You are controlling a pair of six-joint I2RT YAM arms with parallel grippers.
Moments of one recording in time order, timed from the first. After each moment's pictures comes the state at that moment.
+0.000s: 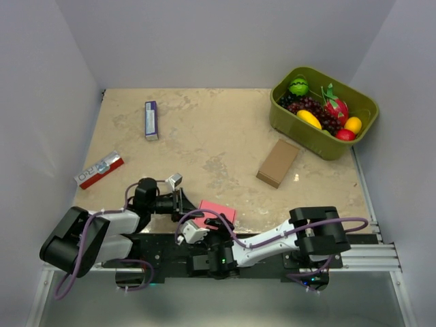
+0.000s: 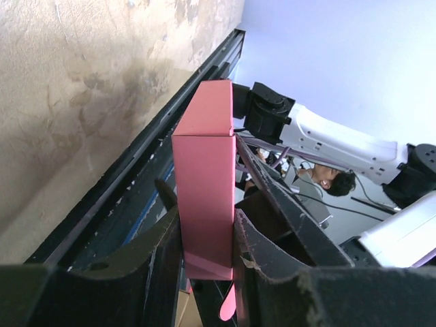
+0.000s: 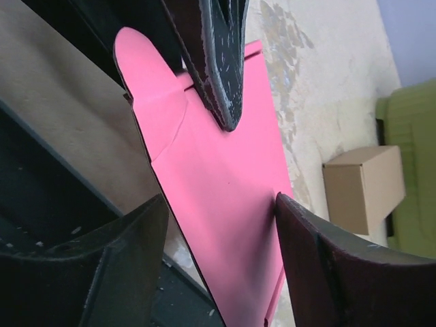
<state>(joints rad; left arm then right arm) -0.38 1.24 0.10 0.65 1.02 -1.26 1.71 1.76 0.98 -0.40 1.14 0.33</state>
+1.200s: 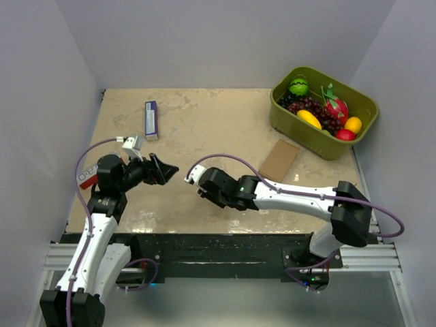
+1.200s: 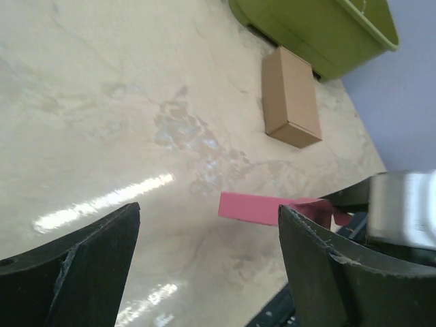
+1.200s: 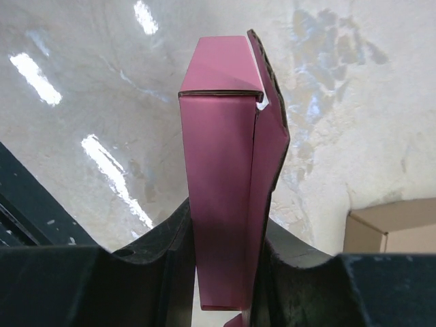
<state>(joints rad) -0.05 0.73 0.50 -0.11 0.65 -0.43 1.18 1.53 1.11 -0.49 0.36 -0.02</state>
